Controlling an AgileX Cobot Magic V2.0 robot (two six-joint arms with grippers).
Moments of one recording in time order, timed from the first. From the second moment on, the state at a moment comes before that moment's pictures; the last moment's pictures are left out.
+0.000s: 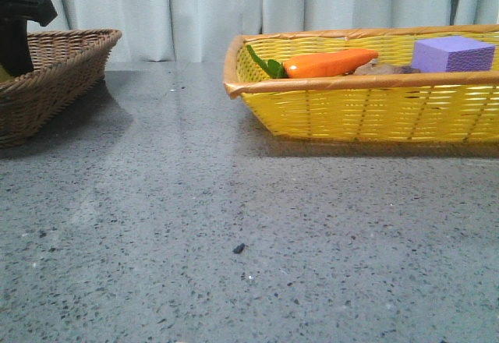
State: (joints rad) left arm -0.21 1.69 -1.41 0.04 0.88 0.08; right arm 0.85 0.82 -1.16 -0.52 1.01 0.41
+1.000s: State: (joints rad) left arm -0.21 1.39 -1.39 0.01 0.86 0.08; right arm 0.85 0.68 -0.98 -0.72 0.91 0.59
